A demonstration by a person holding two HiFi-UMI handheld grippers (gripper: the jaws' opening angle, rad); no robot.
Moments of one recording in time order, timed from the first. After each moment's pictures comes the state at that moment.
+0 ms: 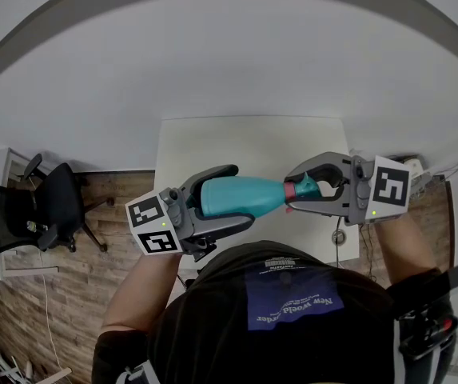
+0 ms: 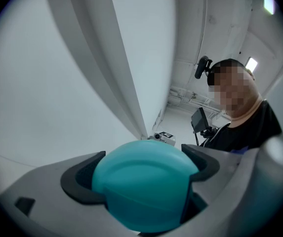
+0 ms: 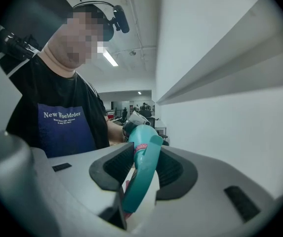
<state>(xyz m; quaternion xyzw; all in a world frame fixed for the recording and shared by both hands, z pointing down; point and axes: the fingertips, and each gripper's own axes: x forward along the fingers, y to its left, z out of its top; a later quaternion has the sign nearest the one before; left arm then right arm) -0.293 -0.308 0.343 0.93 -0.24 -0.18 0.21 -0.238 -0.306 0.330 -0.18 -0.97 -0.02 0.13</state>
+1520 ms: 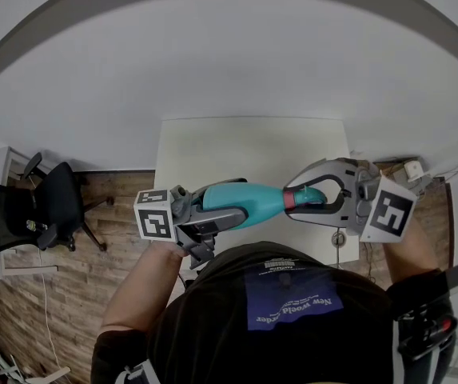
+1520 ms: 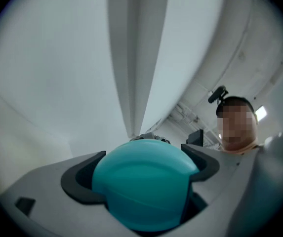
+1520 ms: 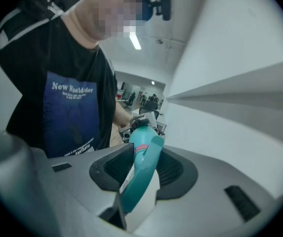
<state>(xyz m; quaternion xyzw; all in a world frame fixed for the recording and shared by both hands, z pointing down) -0.296 -0.317 0.357 0.87 -0.16 -0.25 0.39 -0.241 -0.298 0.327 -0.19 -0.95 -0.19 0.16</state>
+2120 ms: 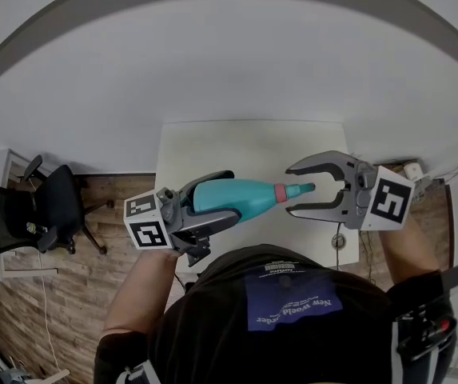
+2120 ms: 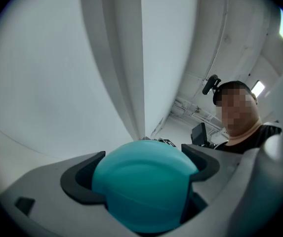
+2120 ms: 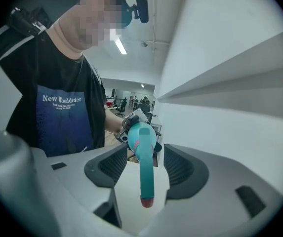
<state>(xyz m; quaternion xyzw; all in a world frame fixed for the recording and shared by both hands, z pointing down) -0.314 -0.311 0.346 0.90 -0.21 -0.24 0.29 -0.240 -0.309 0.331 -0.16 -0.97 -0.12 0.16</state>
